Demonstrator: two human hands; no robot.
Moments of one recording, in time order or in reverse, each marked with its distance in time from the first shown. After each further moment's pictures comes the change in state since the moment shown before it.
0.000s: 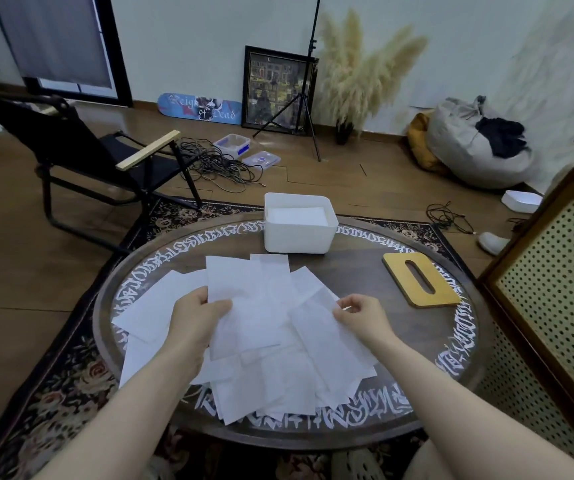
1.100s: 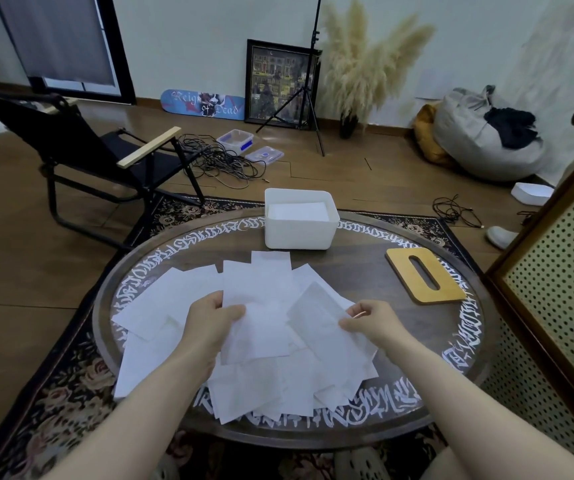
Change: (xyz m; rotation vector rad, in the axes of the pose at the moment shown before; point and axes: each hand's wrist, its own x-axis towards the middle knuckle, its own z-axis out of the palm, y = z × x) left_hand 0.000 -0.008 0.018 0.044 -0.048 -0.036; right_hand -0.002 0.007 -0.016 0.033 -0.108 0.095
